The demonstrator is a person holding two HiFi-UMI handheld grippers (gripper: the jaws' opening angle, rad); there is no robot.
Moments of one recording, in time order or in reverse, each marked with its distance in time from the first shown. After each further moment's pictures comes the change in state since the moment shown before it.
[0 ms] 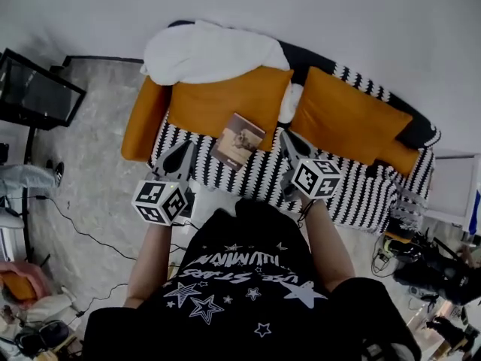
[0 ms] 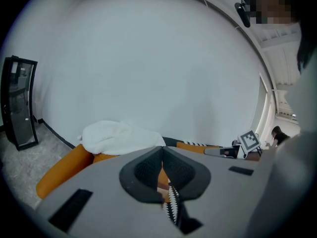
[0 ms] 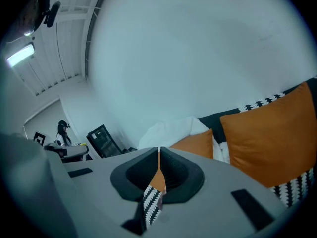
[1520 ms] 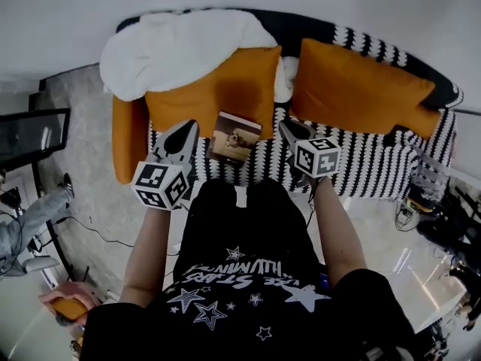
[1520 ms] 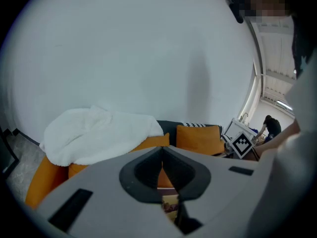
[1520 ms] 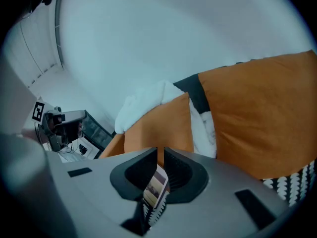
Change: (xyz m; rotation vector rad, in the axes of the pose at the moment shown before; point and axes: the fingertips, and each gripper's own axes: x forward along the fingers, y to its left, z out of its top) left arm 0.188 0.024 -0.021 0.122 0.264 -0.163; right arm 0.091 -0.132 -0.082 0.116 0.297 -0.095
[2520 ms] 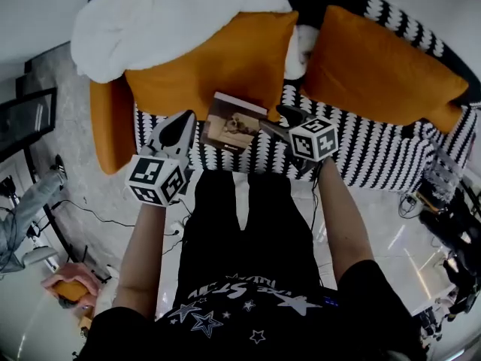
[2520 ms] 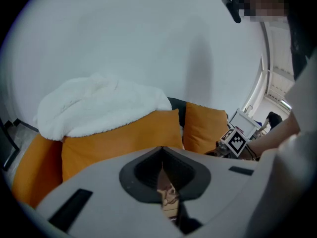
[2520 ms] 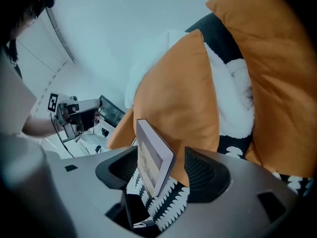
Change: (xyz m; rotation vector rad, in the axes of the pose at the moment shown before) left arm 0.054 0.036 -0.097 -0.040 0.132 0.011; right arm 0.095 -0.011 -0.094 -0.027 0.233 0.261
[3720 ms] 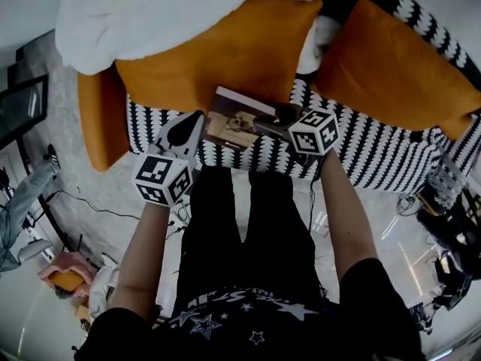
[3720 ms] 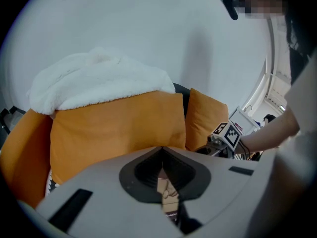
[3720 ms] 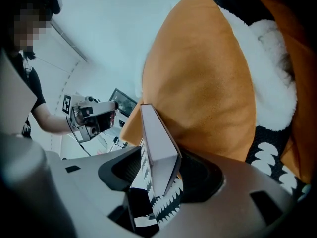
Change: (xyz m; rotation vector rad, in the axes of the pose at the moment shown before) left arm 0.035 0.012 -0.057 -0.057 0.080 -0.034; right arm 0.050 0.007 -0.022 -0.036 0.111 0.214
